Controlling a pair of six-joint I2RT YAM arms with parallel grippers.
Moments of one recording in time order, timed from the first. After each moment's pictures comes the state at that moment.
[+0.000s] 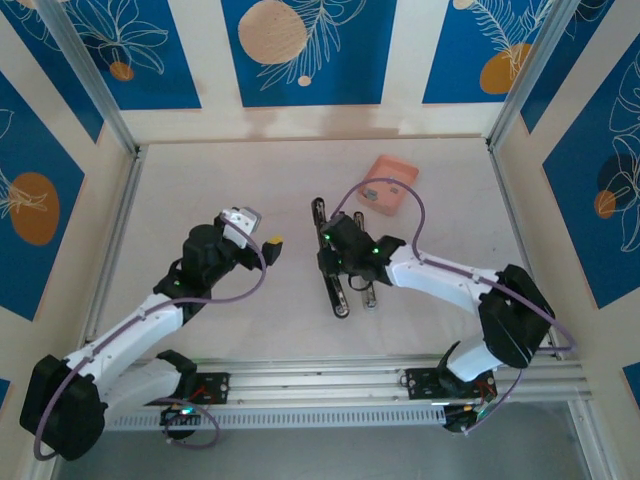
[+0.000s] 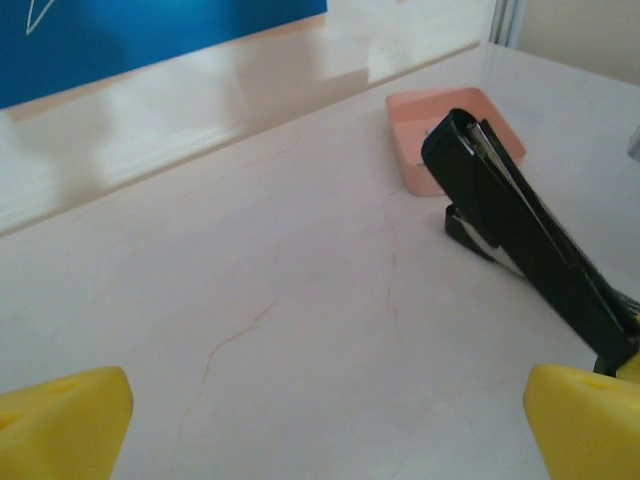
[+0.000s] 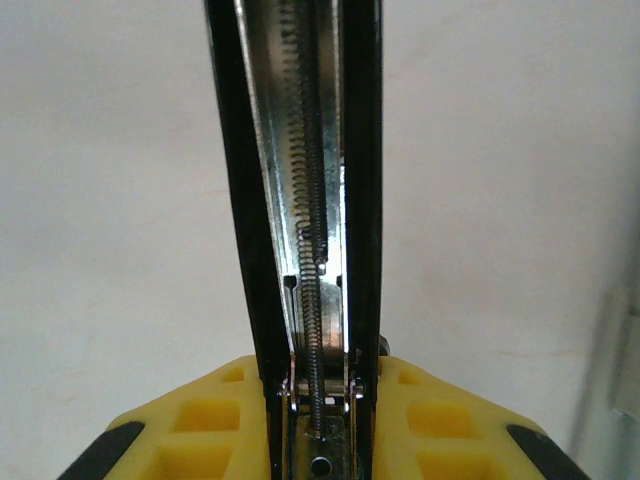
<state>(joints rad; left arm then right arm) -0.51 1.00 0.56 0.13 0.05 0.09 0.84 1.51 1.03 -0.49 0.13 0.61</state>
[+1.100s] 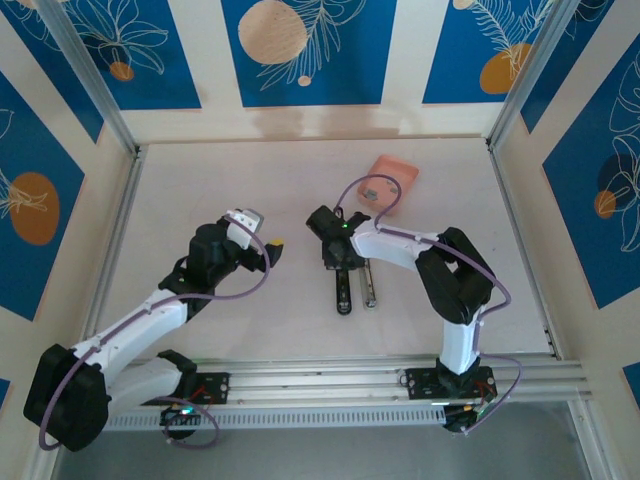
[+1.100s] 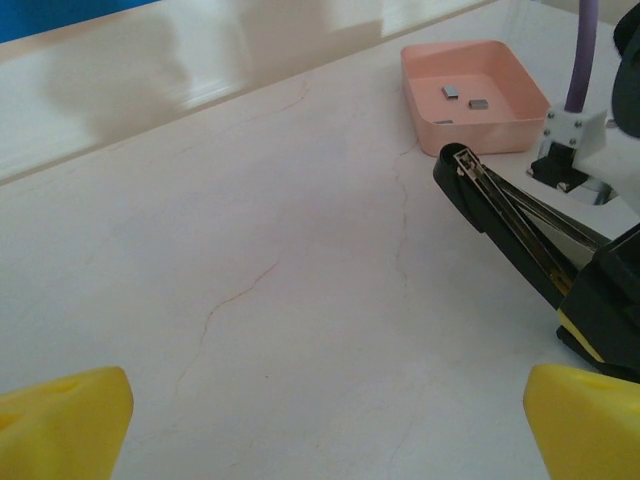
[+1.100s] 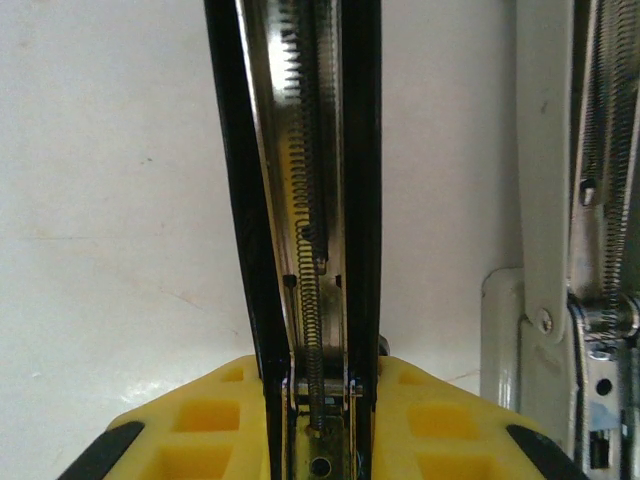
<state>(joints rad) -0.51 1.05 0.56 0.11 0.03 0.08 0.76 1.87 1.26 -0.73 0.22 0.74</state>
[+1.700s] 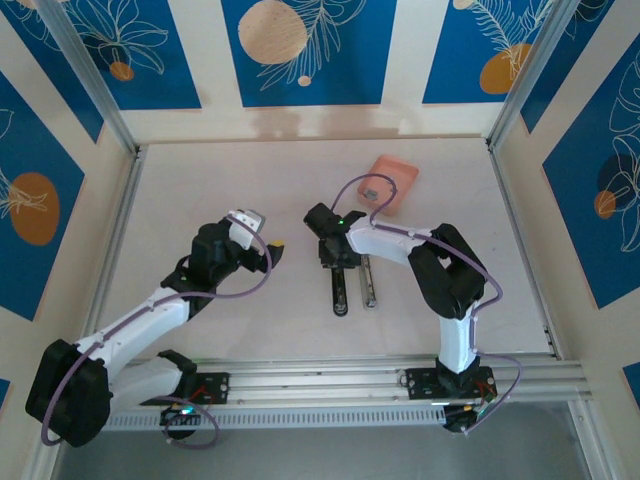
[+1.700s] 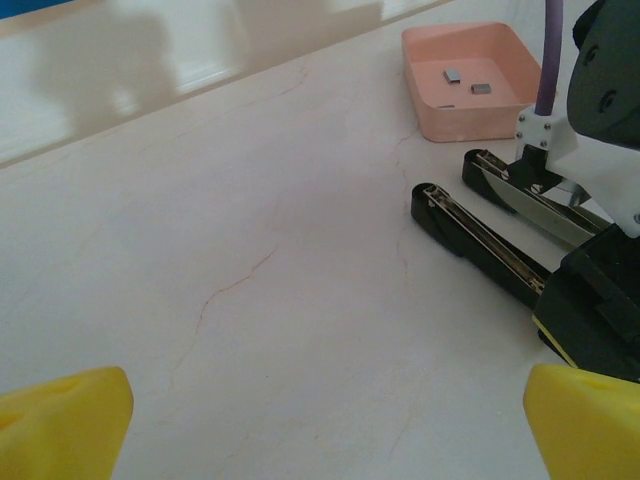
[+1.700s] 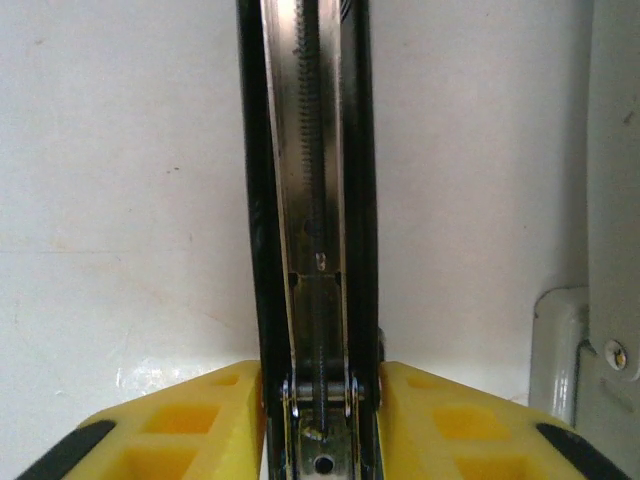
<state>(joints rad) -0.51 1.07 0.56 0.11 0.04 0.08 0.74 1.92 1.31 -0.74 0.17 0.74</state>
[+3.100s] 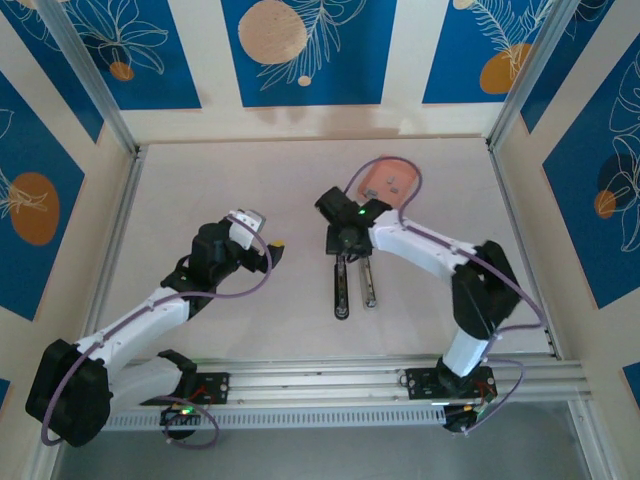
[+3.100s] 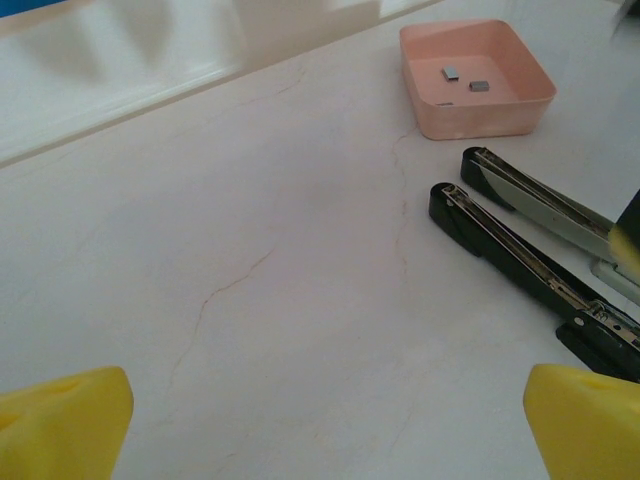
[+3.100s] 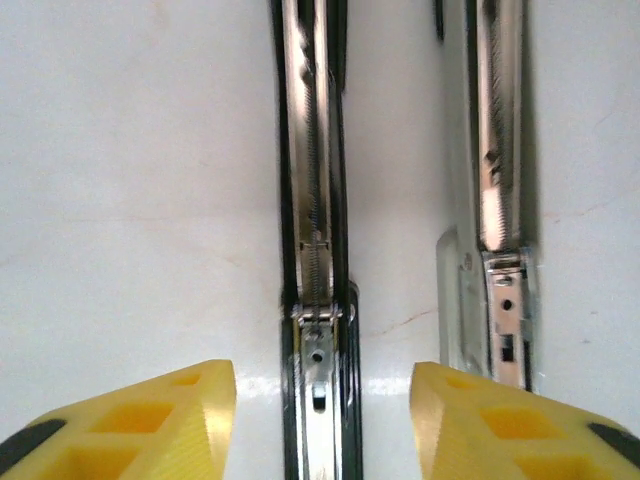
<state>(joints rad) -0.51 1.07 0.57 0.11 0.04 0.08 0.71 1.67 1.35 -0.88 0.19 0.75</state>
